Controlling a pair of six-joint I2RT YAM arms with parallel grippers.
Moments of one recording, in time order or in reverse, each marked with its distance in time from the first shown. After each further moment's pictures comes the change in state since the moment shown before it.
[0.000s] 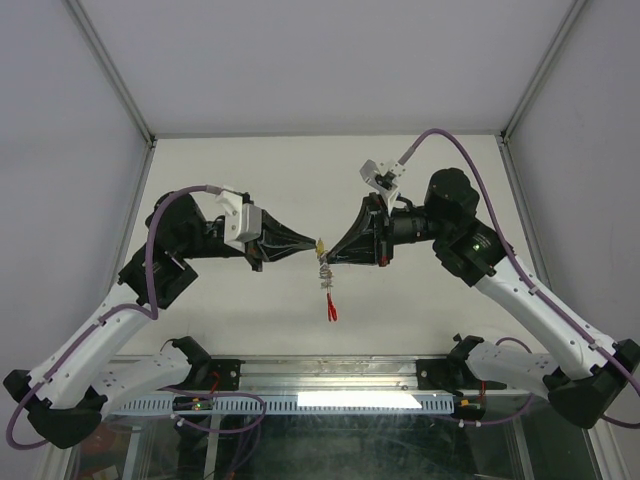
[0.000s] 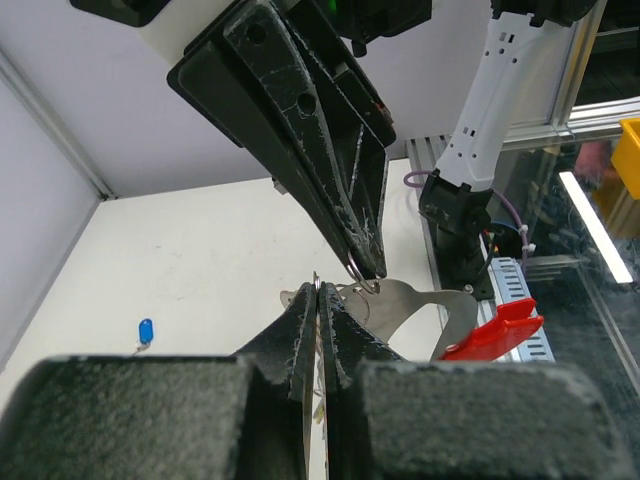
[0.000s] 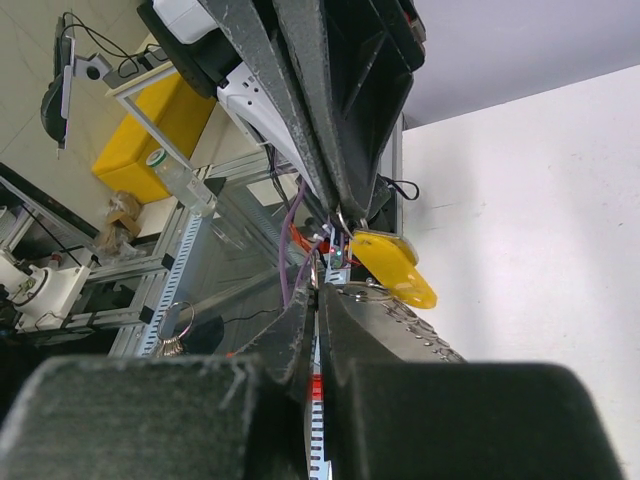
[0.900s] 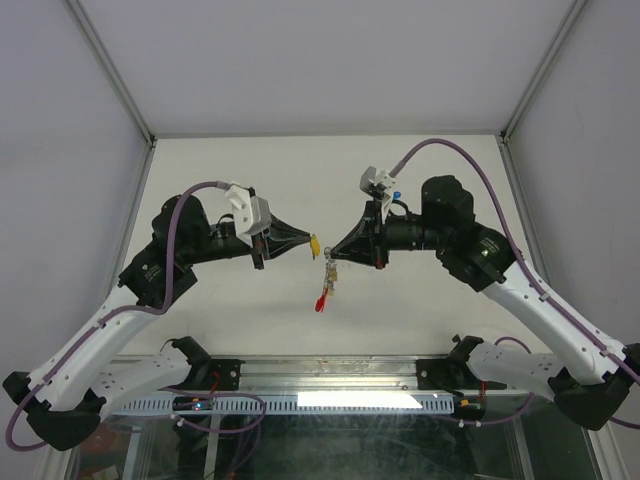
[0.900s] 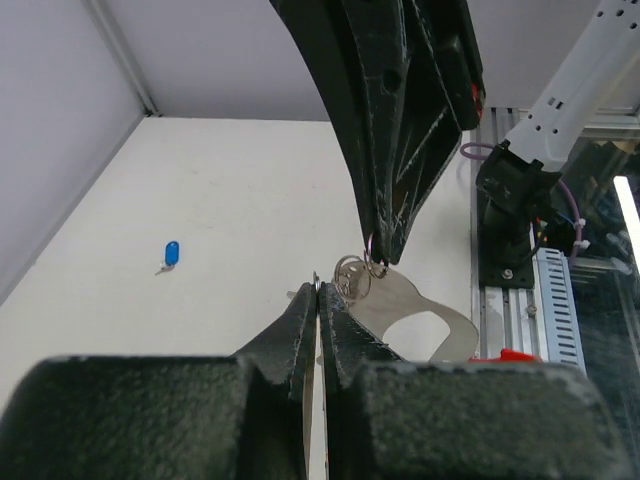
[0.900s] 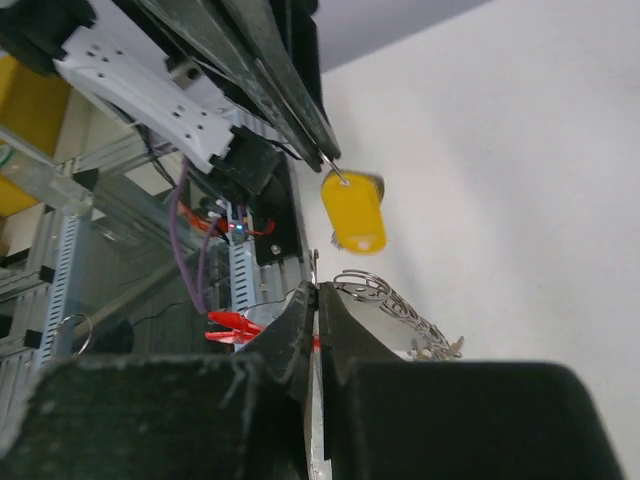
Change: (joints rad) left arm 0.000 -0.008 -0.027 -0.091 -0.210 -0.012; right arm 0.080 -0.027 0.041 -0.317 0.375 -0.230
